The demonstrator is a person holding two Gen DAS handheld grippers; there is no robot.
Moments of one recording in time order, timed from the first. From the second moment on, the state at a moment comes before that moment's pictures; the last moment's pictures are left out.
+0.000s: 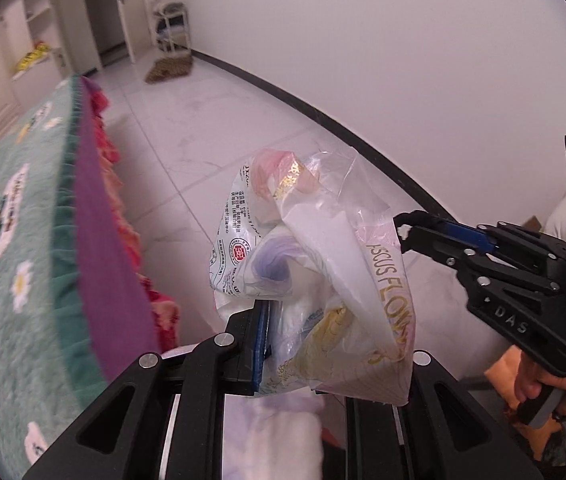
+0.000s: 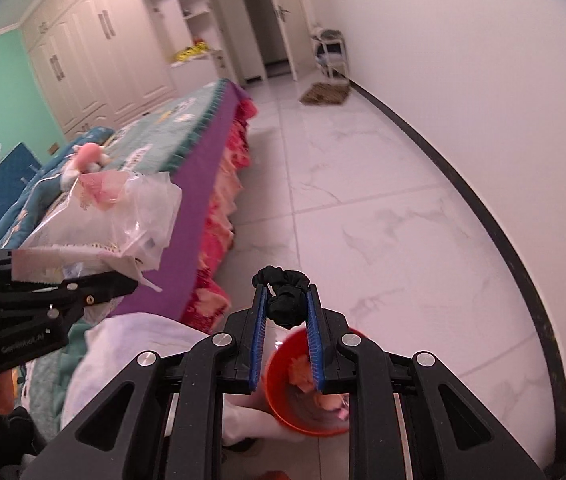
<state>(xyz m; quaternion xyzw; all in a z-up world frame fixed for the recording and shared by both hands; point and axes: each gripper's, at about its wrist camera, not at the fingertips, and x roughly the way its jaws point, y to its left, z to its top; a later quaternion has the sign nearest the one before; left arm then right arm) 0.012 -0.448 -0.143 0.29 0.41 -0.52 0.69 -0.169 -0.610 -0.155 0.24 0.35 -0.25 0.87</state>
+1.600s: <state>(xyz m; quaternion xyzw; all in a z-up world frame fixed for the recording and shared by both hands) -0.007 -0.518 -0.216 0.33 0.49 -0.51 0.62 -0.161 -0.655 -0.240 0.29 0.39 -0.28 0.83</state>
